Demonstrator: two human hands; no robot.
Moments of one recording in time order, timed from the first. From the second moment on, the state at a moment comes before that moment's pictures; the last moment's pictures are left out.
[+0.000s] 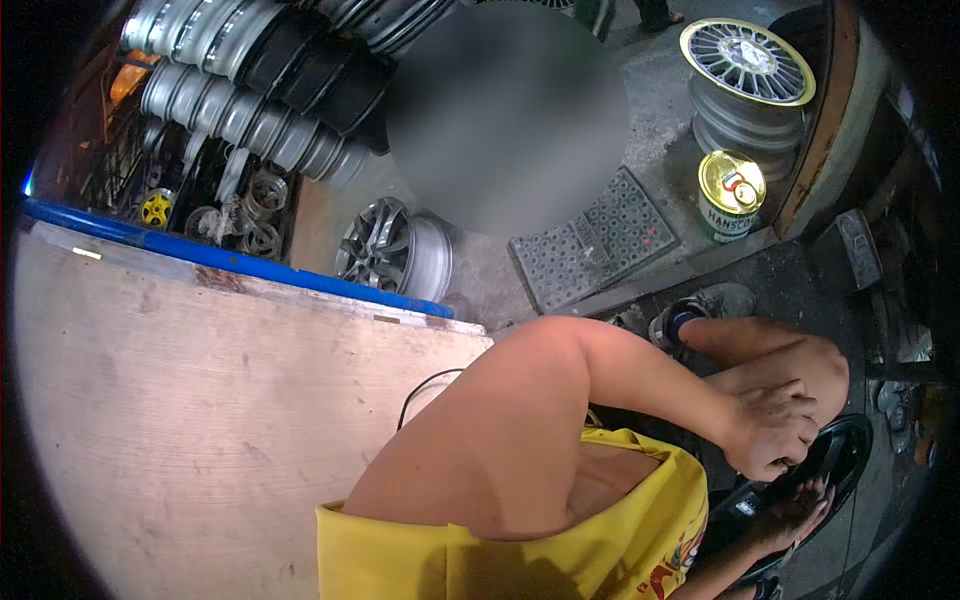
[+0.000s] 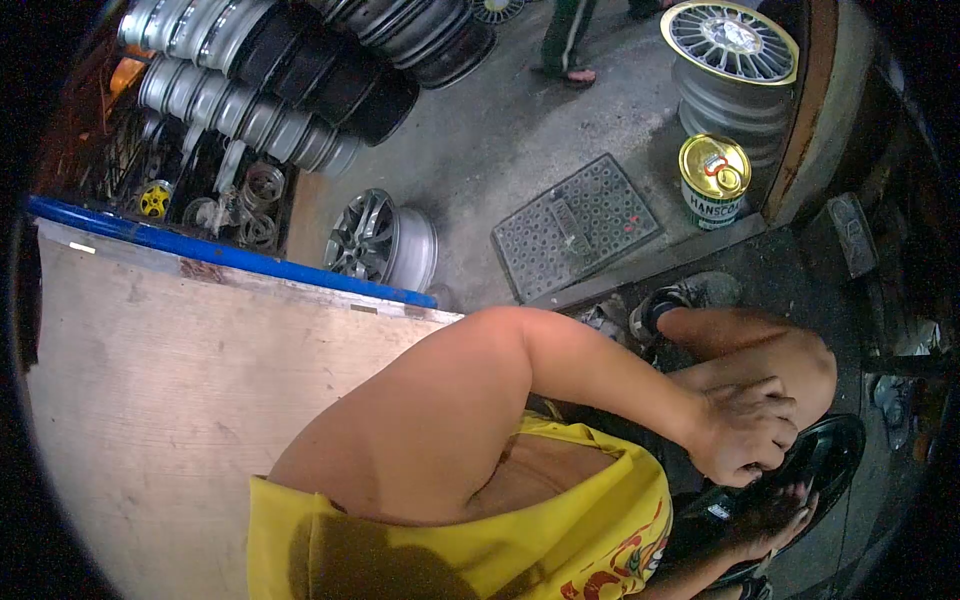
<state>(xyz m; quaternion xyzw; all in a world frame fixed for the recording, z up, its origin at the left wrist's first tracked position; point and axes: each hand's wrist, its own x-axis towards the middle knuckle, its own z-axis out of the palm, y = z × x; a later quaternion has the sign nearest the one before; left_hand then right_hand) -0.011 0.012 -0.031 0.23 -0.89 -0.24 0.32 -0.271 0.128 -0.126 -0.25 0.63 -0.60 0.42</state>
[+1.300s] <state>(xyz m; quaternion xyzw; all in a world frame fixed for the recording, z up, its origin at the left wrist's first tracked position) -0.007 -0.006 -0.007 0.21 -0.93 -0.23 0.19 -0.199 0.099 -0.053 -0.28 0.53 -0.68 0.43</state>
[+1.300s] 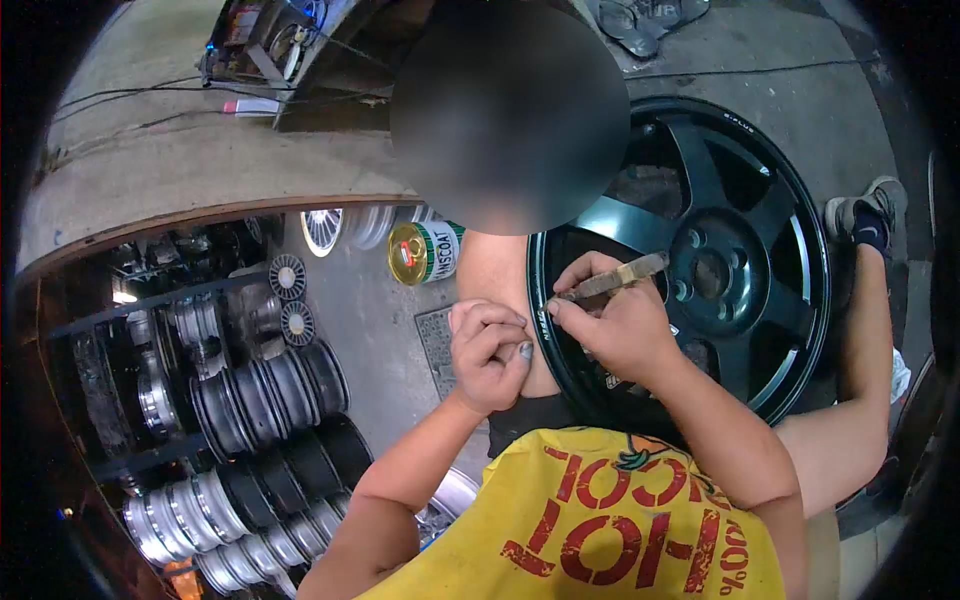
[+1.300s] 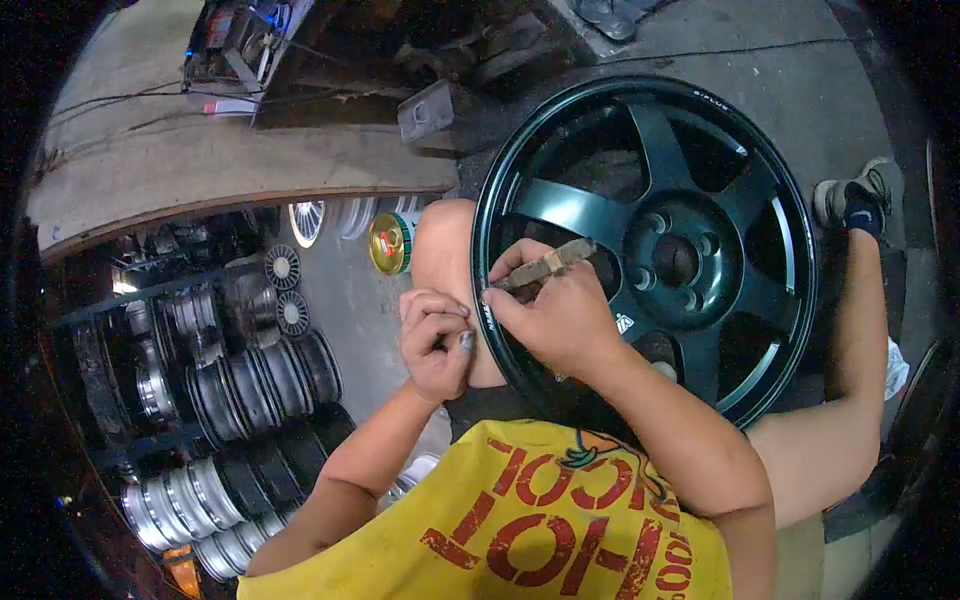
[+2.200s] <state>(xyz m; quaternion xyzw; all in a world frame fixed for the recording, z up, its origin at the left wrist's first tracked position) -0.006 -0.005 -0.008 0.22 -0.93 -0.23 0.20 -0.204 0.093 -0.058 -0.23 0.50 -0.62 0.56</state>
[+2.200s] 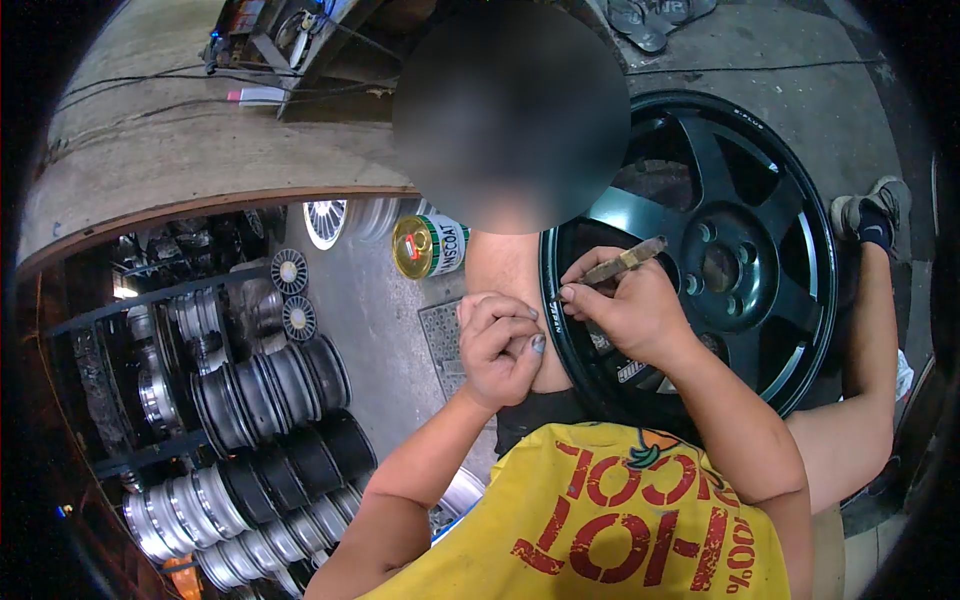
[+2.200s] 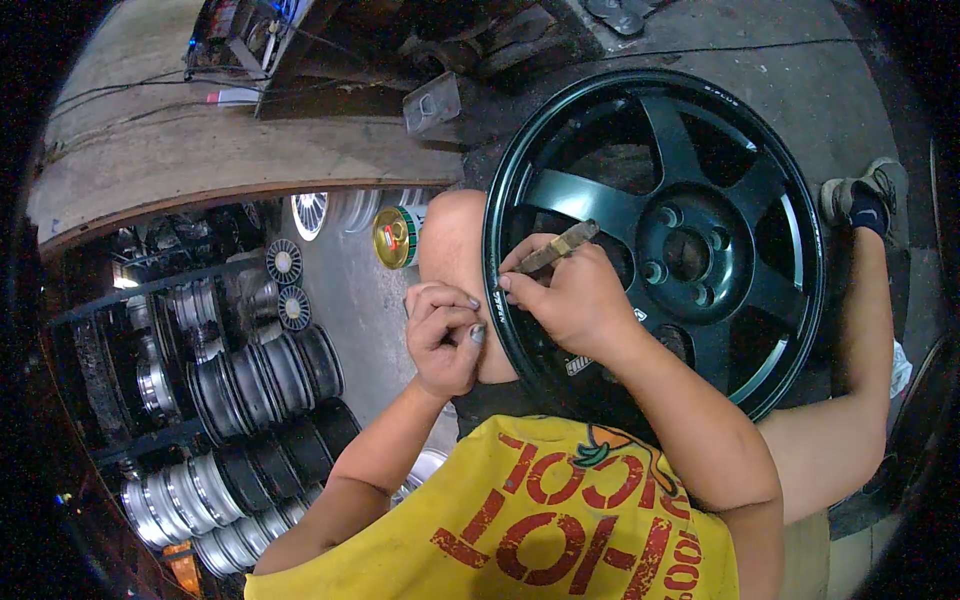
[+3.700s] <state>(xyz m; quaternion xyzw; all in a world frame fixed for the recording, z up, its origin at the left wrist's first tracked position) -0.008 -0.003 -0.004 0.22 -0.93 -0.23 0.20 -0.201 0.101 -0.050 -0.32 0.53 -0.60 0.51</state>
